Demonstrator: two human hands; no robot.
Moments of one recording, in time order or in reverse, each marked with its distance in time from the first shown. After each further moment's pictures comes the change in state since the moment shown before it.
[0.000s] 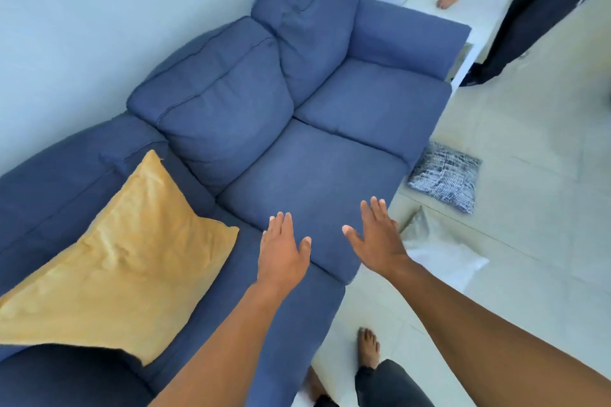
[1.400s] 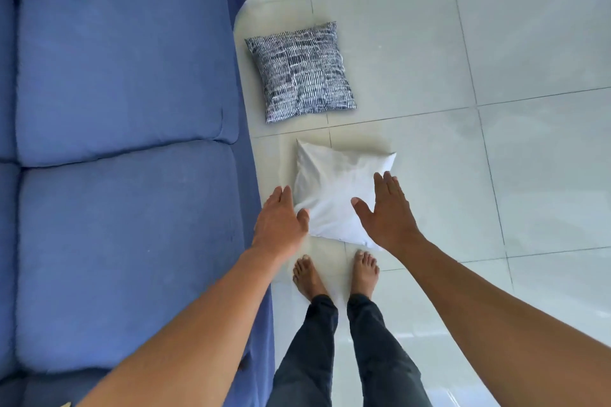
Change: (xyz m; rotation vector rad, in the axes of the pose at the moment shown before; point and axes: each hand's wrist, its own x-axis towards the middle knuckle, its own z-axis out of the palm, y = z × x) left_hand 0.255 0.283 0.439 0.459 -0.692 0.263; right_hand 0.151 0.503 0.021 0.485 0.015 0.709
